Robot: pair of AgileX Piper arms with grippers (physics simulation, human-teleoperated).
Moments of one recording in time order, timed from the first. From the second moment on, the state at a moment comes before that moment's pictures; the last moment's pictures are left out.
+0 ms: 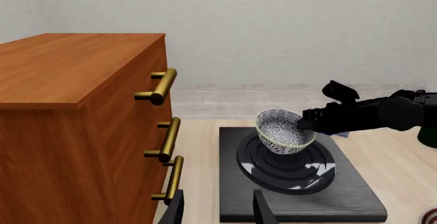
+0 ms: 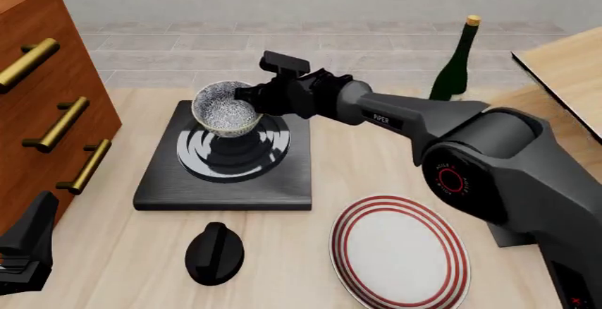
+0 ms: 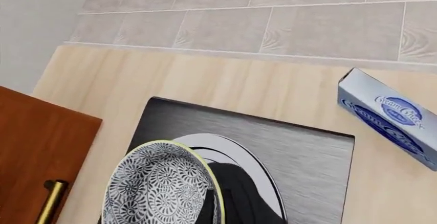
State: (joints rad) left arm 0.00 0.01 0.00 0.00 0.00; right arm 0.63 2.38 -1.95 0.24 0.51
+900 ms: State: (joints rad) left arm 0.00 0.01 0.00 0.00 0.00; right arm 0.63 2.36 -1.94 0.25 0.49
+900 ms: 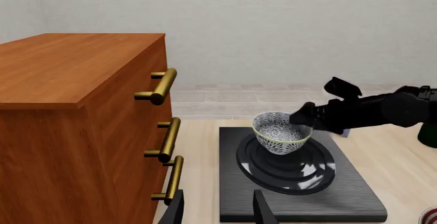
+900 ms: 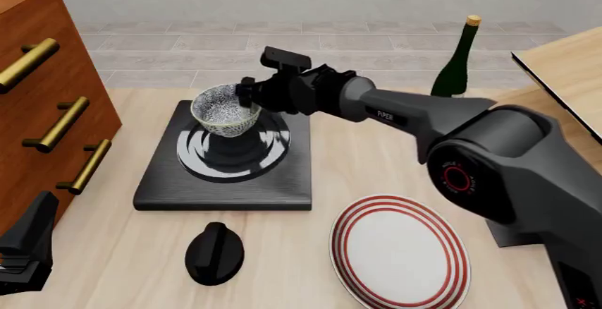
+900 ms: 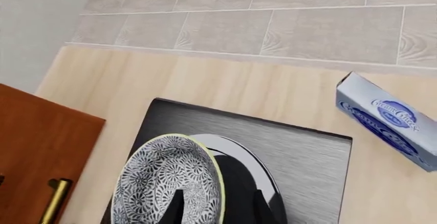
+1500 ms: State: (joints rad) left arm 0.00 0.01 0.00 0.00 0.00; right arm 0.64 2.20 -1.83 0.24 0.46
